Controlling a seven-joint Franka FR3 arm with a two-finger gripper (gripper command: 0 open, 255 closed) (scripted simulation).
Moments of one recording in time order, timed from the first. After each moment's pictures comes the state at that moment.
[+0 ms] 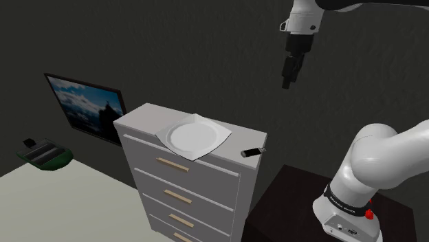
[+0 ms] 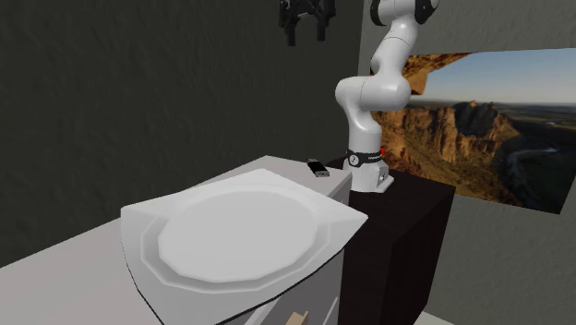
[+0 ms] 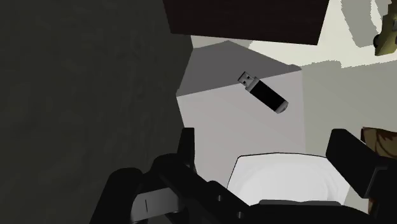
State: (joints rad) arm 0.01 -0.76 -0.05 -2.26 0.00 1.46 -0.11
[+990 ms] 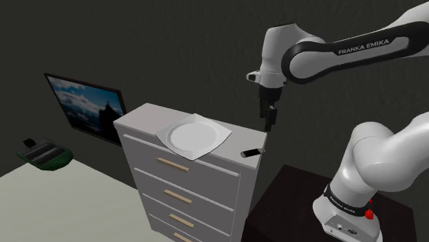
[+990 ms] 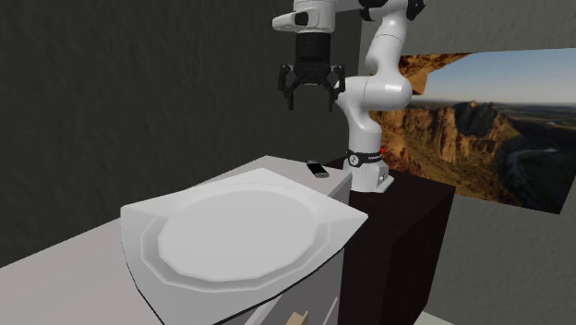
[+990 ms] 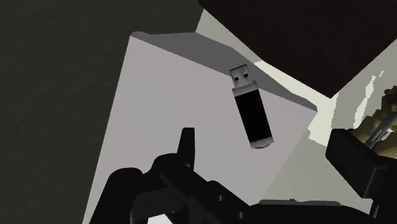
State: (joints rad) arm 0.20 -0.67 -0.04 -2.60 -0.06 1.90 -0.49
